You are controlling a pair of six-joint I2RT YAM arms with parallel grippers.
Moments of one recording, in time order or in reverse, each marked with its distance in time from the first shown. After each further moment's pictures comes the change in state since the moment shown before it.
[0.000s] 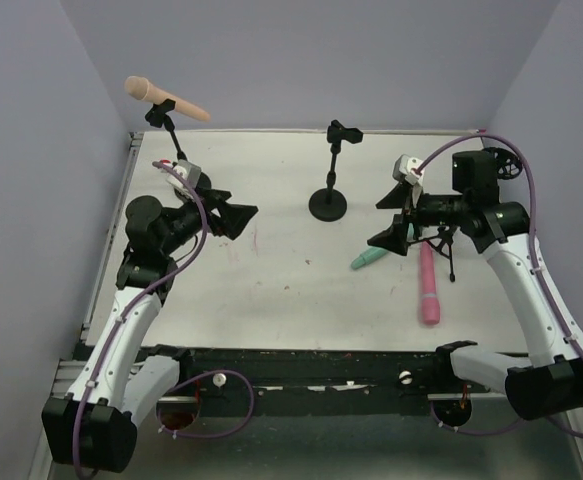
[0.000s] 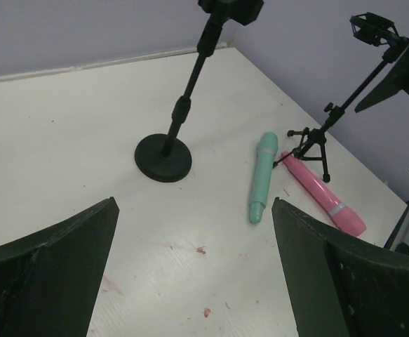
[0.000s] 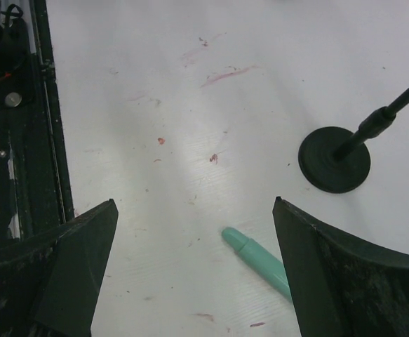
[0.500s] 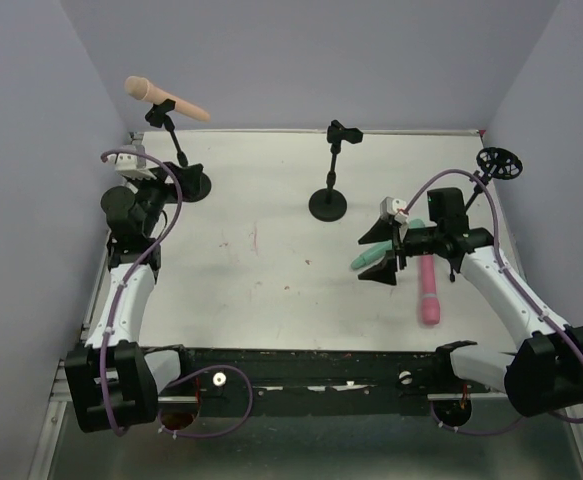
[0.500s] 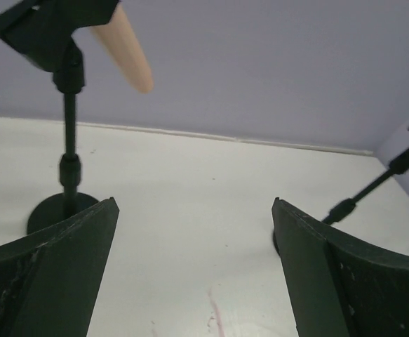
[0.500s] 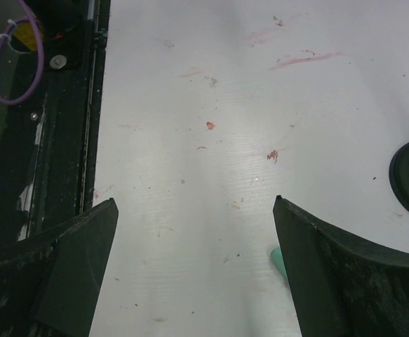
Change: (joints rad) left arm 0.244 0.208 -0.031 0.342 -0.276 0.008; right arm 0.000 0.001 -0.373 0.240 -0.206 -0.110
